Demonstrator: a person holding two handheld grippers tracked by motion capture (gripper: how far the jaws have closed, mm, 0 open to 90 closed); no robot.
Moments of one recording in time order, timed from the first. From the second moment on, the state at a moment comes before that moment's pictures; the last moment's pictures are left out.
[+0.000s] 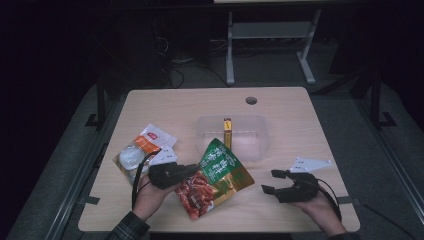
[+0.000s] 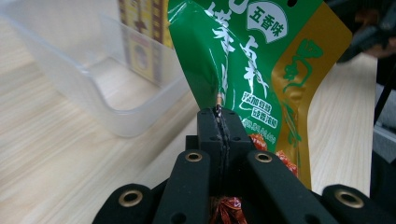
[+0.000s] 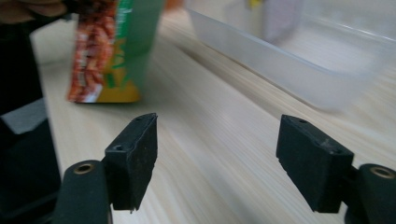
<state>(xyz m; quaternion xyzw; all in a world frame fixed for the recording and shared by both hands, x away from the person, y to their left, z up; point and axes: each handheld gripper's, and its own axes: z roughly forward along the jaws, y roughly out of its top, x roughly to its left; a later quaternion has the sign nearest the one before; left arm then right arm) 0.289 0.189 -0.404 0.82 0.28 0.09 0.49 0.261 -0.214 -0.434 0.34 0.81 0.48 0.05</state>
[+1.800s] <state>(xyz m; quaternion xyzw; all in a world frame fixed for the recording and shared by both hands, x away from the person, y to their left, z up) 0.269 0.201 -0.406 0.80 0.31 0.09 0.51 0.303 -0.125 -0.407 0.22 0.80 0.55 -0.04</state>
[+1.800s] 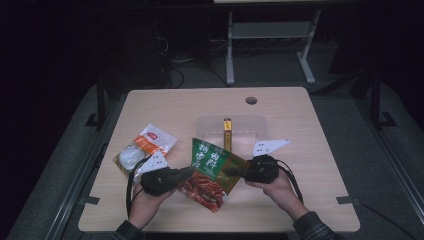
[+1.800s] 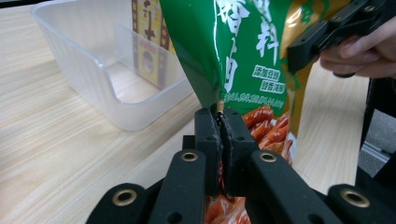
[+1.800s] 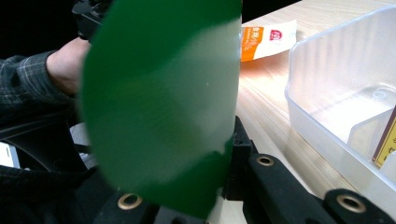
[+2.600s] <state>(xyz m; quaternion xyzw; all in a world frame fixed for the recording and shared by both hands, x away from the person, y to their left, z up) 0.267 0.217 -0.418 0.83 0.29 0.12 0.46 0.298 -0.151 -0.378 0.19 0.81 0.55 -0.01</state>
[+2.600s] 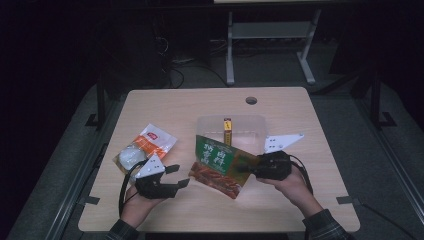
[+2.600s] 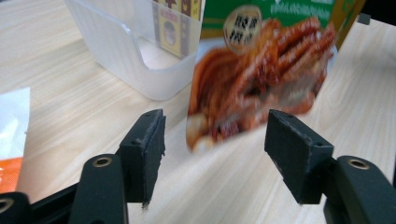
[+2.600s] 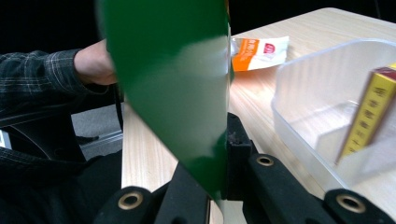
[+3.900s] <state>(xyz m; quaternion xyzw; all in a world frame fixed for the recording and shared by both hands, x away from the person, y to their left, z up) 0.272 0.199 -0.437 0.86 0.27 0.11 0.42 0.289 -0.260 -0.332 0.29 0.77 0.56 0.10</state>
